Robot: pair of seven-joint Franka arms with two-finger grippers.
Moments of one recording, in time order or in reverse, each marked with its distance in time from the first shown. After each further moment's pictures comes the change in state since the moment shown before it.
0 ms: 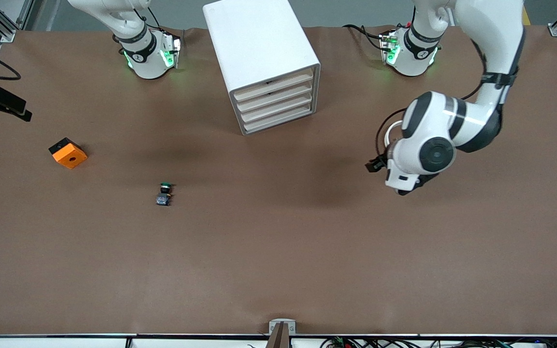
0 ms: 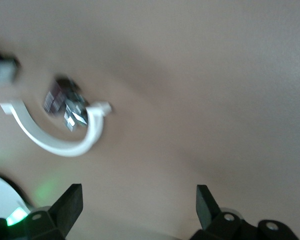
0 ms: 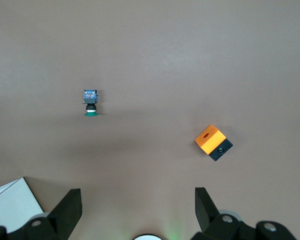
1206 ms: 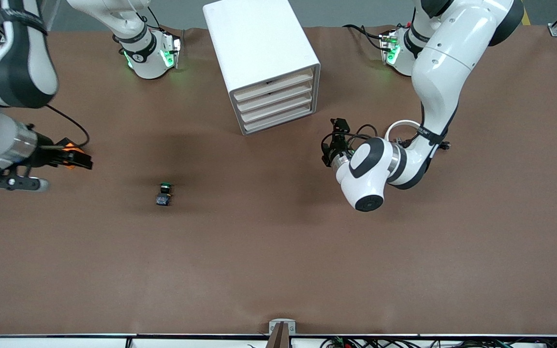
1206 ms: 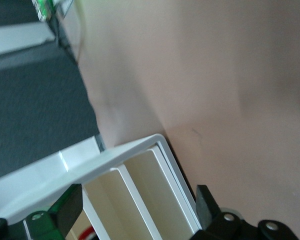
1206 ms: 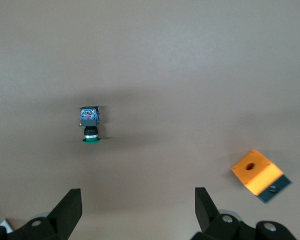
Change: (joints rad) left arm 0.002 0.416 -0.133 0.338 -0.336 -0.376 -0.820; right arm 0.067 0.130 0.016 -0.297 0.023 0.405 0.111
